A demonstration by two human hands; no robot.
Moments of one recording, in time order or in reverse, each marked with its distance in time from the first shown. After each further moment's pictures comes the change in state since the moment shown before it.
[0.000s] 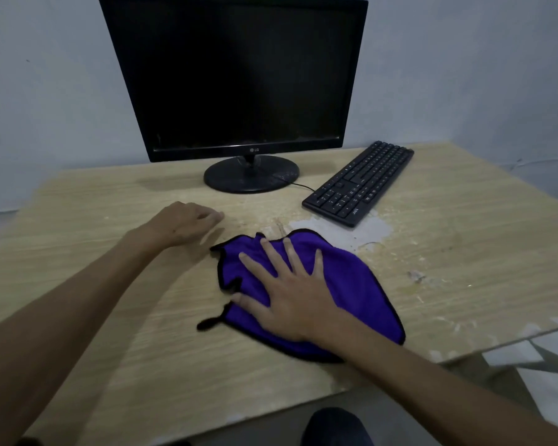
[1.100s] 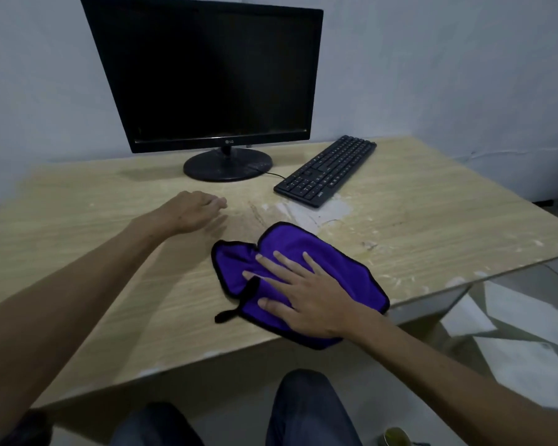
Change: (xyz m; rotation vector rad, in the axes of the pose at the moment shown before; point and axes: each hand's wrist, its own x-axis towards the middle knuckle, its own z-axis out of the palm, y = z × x) left_hand -0.046 0.062 0.003 -0.132 0.005 0.078; right_hand -0.095 0.041 0.000 -0.048 -0.021 -0.198
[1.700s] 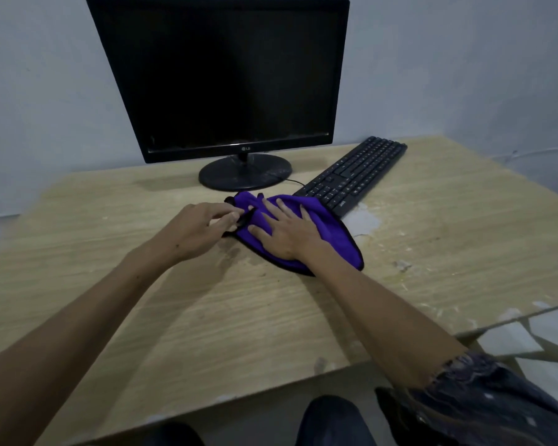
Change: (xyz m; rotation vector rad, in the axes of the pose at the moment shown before) left_hand -0.012 -0.004 -0.005 -0.101 0.151 0.169; right_hand 0.185 0.057 -0.022 0.028 0.015 0.256
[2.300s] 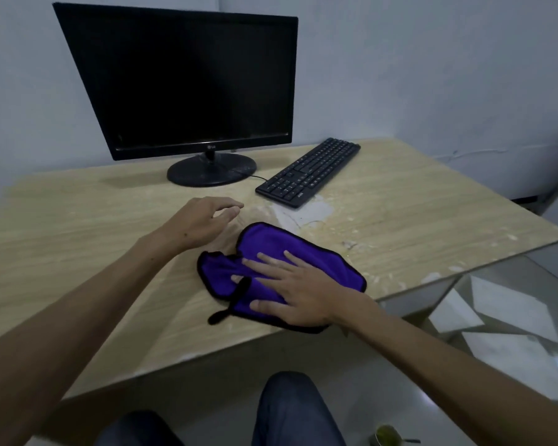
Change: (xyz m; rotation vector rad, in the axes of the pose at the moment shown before) left_hand -0.010 0.059 0.028 -0.010 -0.016 0.114; right_hand -0.189 0.021 0.010 -0.033 -0.071 -0.351
